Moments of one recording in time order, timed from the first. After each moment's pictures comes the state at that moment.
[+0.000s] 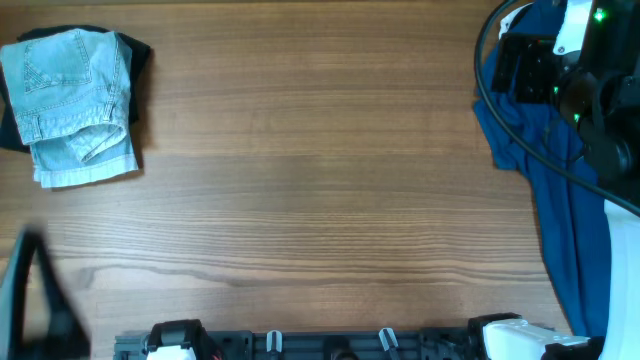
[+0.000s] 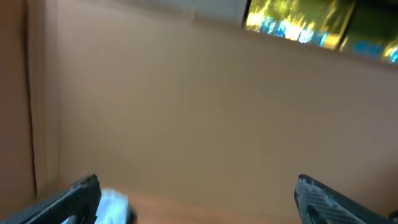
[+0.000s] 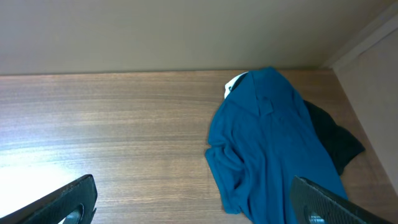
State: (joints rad) left arm 0.07 0.77 2.10 -1.16 0.02 -0.20; right arm 0.13 1.41 1.98 -1.21 0.23 0.06
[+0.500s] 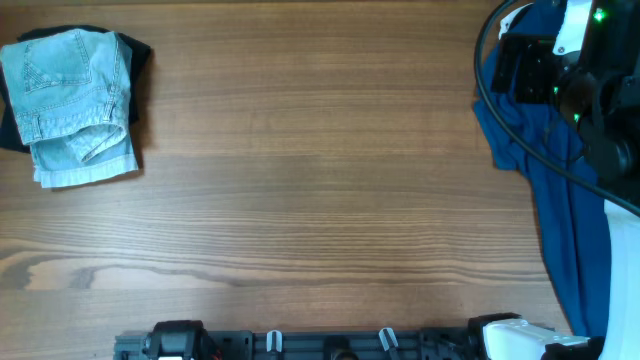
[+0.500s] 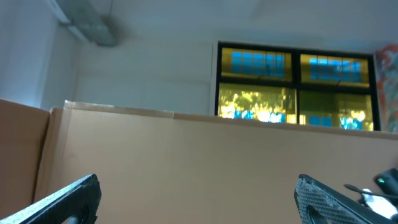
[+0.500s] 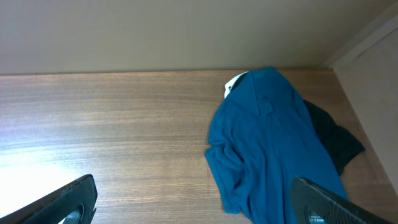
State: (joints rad) left arm 0.00 0.43 2.05 -1.02 0.02 -0.09; right arm 0.13 1.41 1.98 -1.21 0.23 0.06
